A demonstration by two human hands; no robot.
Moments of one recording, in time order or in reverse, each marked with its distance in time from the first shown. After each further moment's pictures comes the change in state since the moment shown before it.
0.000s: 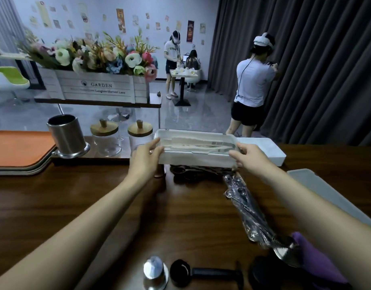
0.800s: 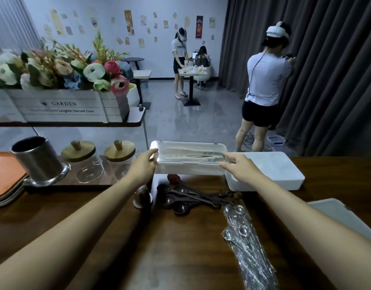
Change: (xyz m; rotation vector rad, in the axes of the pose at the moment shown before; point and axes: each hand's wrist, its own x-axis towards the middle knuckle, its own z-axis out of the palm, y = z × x) left_hand 0.125 -0.020 0.074 0.215 -0.180 -0.146; right_hand 0.142 0.042 0.017 -0.020 -0.183 -0.051
